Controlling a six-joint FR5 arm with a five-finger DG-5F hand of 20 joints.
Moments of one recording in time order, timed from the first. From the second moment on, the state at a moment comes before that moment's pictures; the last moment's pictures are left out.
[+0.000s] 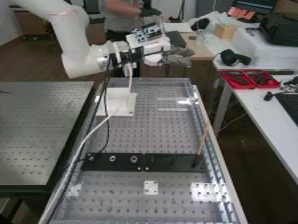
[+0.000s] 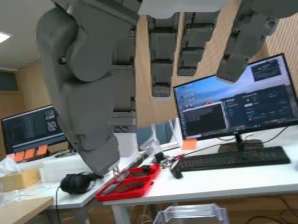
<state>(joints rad) 1.74 -1.94 -1.78 -2.46 -1.70 -0.53</state>
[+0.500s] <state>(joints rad) 1.77 -2.06 -1.72 -2.49 -1.53 -0.55</state>
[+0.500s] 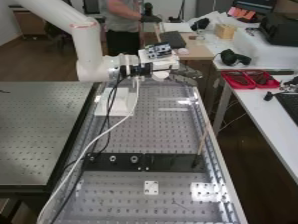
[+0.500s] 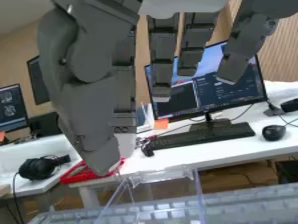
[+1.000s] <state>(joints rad) 1.76 -2.14 -1.69 -2.56 -1.51 -0.53</state>
